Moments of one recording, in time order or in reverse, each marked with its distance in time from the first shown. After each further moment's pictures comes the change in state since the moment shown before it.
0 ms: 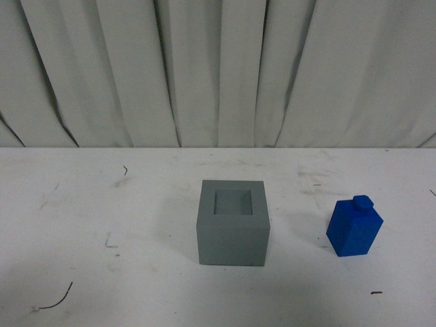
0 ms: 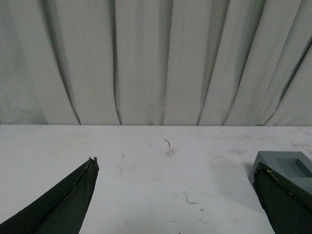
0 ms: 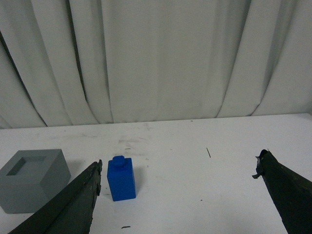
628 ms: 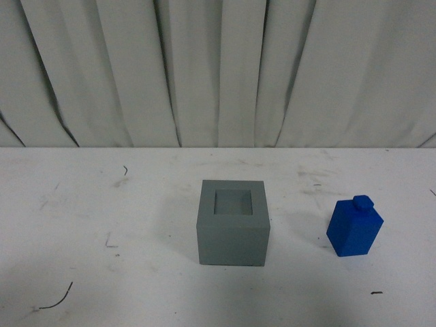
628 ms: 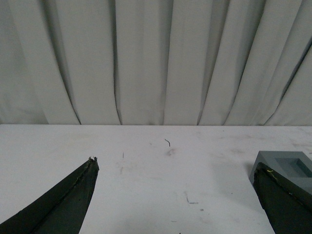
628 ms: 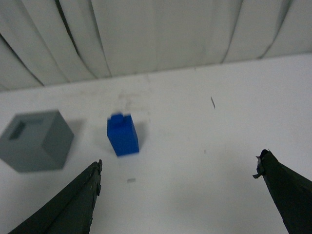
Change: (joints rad) left arm 0.000 0.000 0.000 0.000 0.000 0.000; right arm -0.103 0.214 0.116 -0.182 -0.117 0.042
